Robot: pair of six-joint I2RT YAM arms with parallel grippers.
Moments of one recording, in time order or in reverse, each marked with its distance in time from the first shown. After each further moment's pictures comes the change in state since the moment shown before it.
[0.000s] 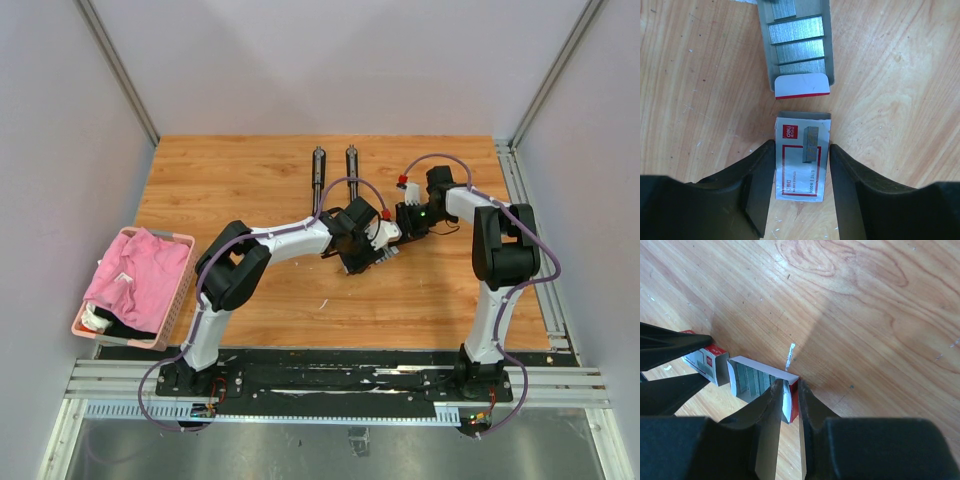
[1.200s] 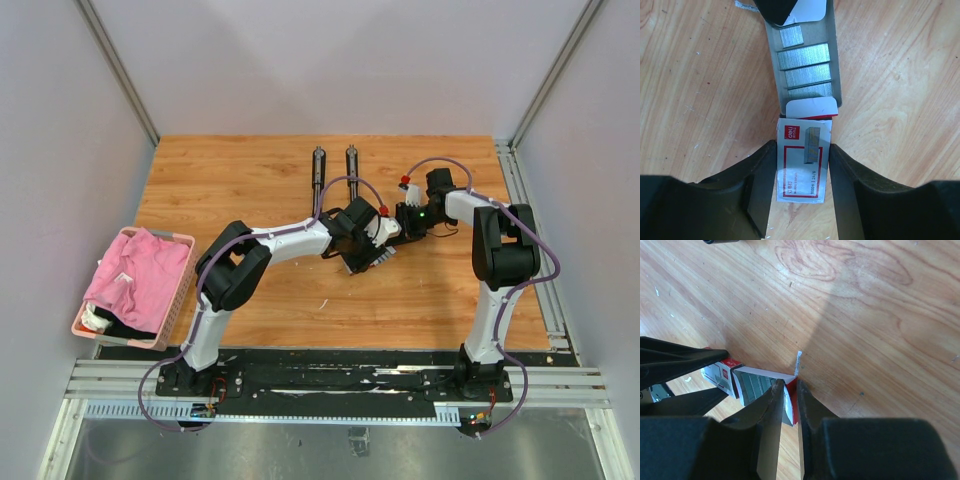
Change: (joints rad) left arm 0.000 0.003 -0.014 0.052 -0.001 -0.104; right arm 0.000 0.001 -0.039 0.075 -0.032 0.132
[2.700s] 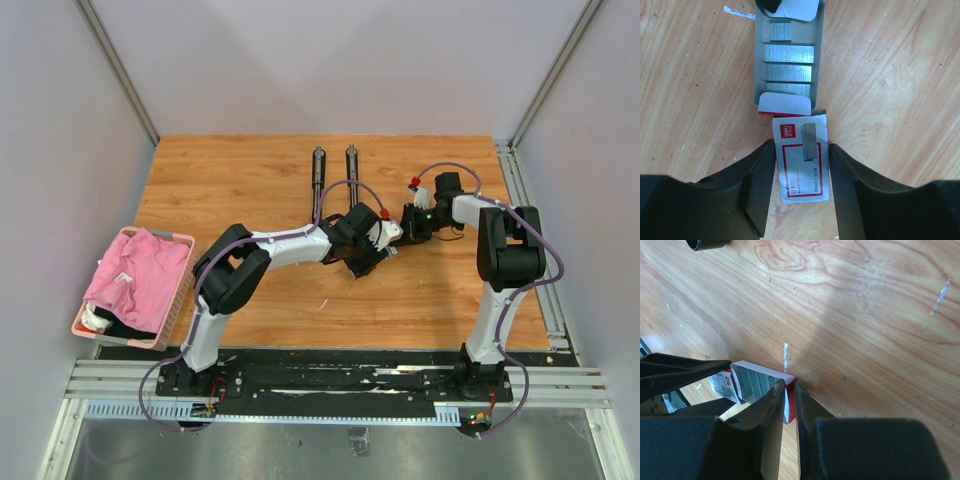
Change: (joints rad) left arm -0.028 -0.027 -0.066 0.070 -0.019 -0.037; right arm -0.050 -0.018 -0.059 0.063 -0.011 0.085
